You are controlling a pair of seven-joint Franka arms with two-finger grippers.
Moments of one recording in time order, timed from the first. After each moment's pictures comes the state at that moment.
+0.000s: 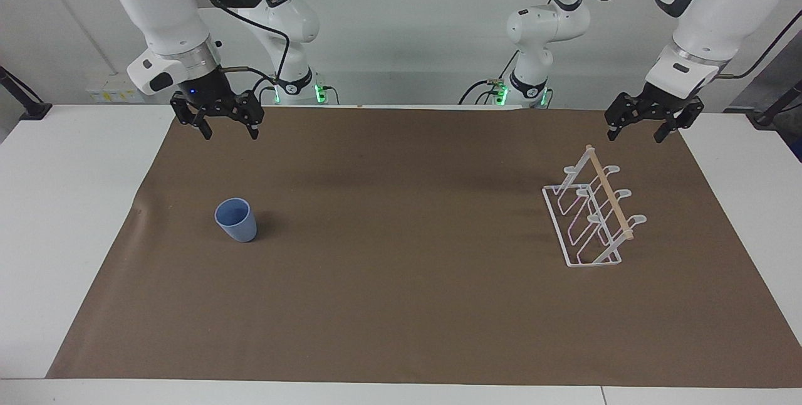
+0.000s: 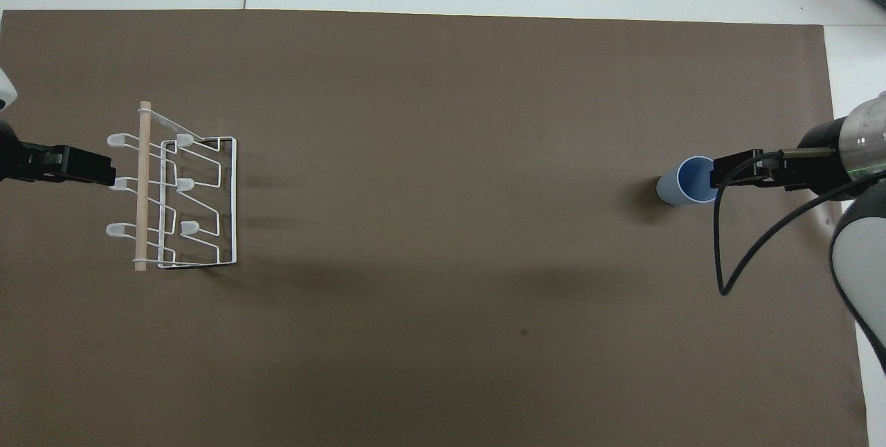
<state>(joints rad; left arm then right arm) 0.14 -0.05 -0.19 -1.68 -0.02 1.66 0.07 -0.37 -0.05 0.39 -1.72 0.06 1.70 0.06</state>
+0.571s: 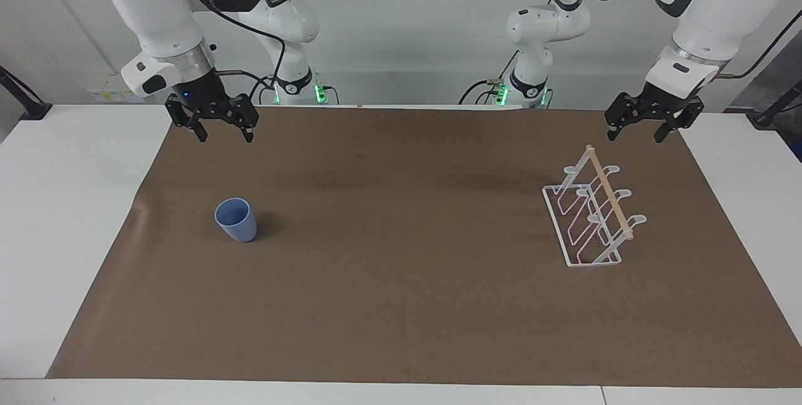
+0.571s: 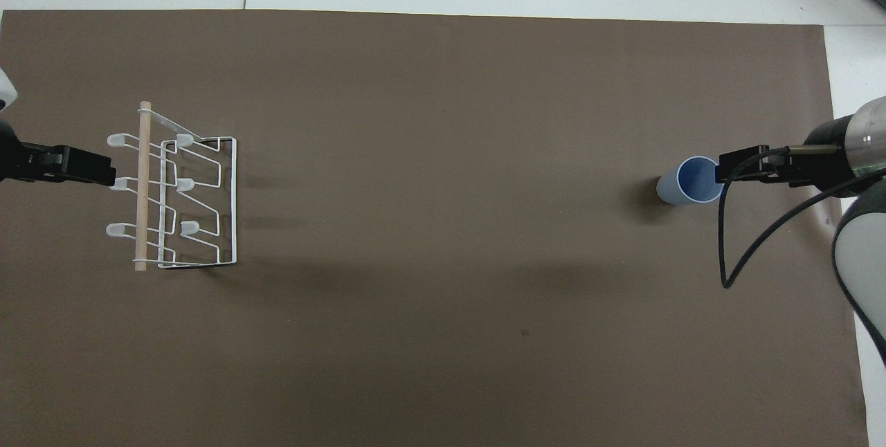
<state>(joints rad) 0.14 -0.05 -0.19 -1.68 -0.02 1.66 0.07 -0.38 -0.05 0.39 -1.75 0.06 1.78 0.06</state>
